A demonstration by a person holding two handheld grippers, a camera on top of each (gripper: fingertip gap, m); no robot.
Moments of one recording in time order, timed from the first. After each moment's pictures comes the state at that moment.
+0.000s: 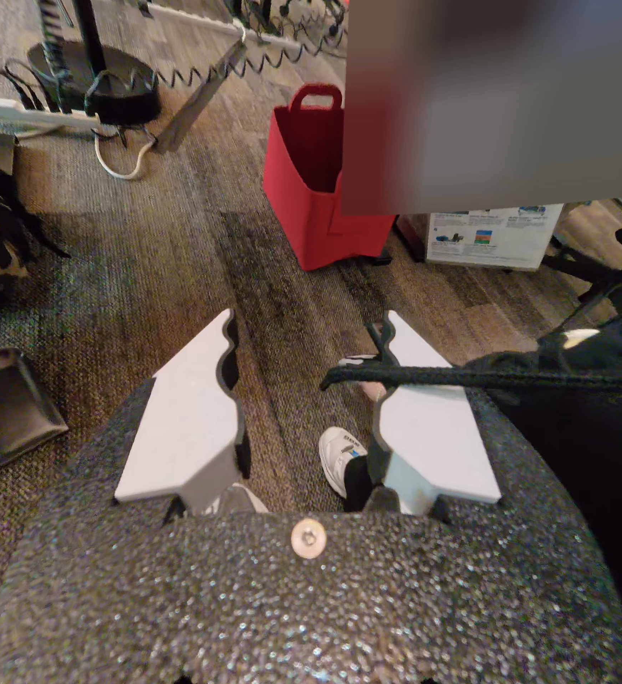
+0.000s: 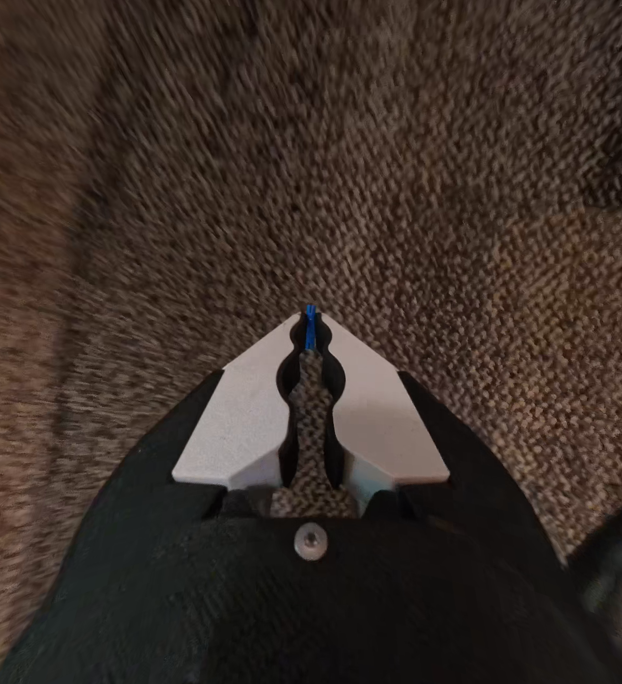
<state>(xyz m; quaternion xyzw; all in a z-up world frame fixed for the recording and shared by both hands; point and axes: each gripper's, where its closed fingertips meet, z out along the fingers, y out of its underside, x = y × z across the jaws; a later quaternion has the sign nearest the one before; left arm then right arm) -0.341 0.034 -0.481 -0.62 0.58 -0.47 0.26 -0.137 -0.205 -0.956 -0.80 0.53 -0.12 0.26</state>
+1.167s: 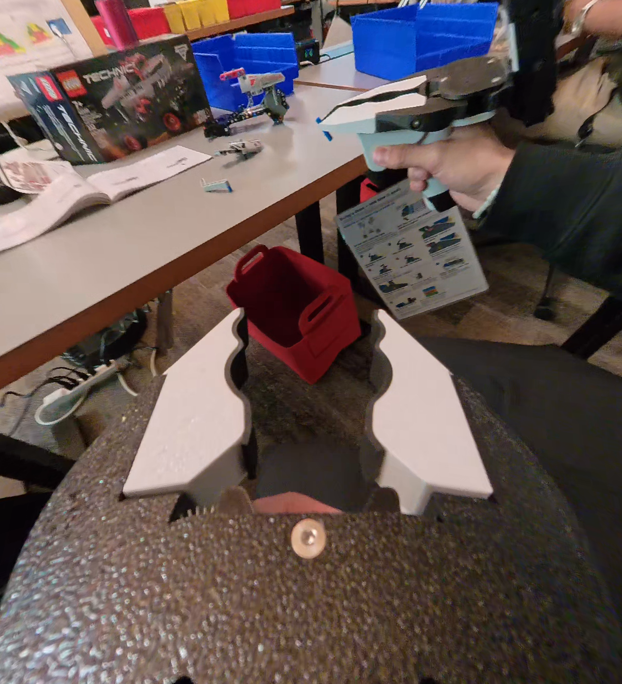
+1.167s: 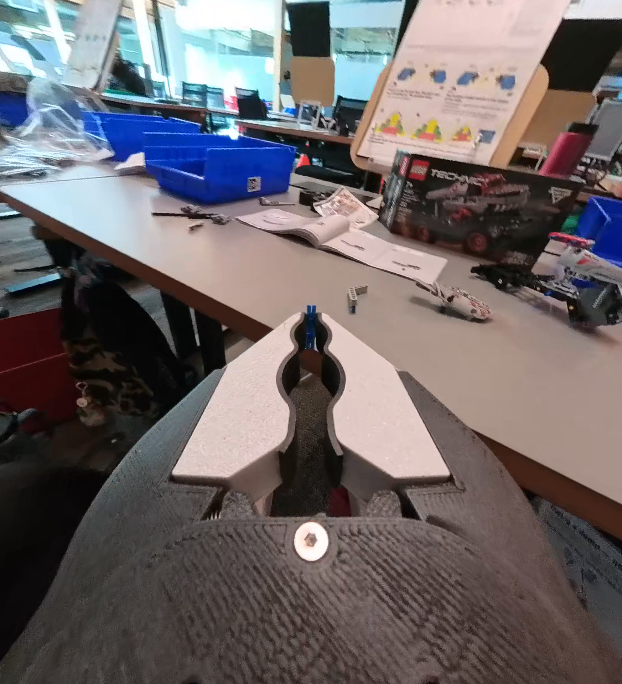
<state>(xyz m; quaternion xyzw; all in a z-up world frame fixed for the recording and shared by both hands) -0.200 -0.036 -0.194 -0.39 0.72 -0.48 0.33 0.010 -0.159 -0.180 -0.71 0.23 -0.27 0.61</state>
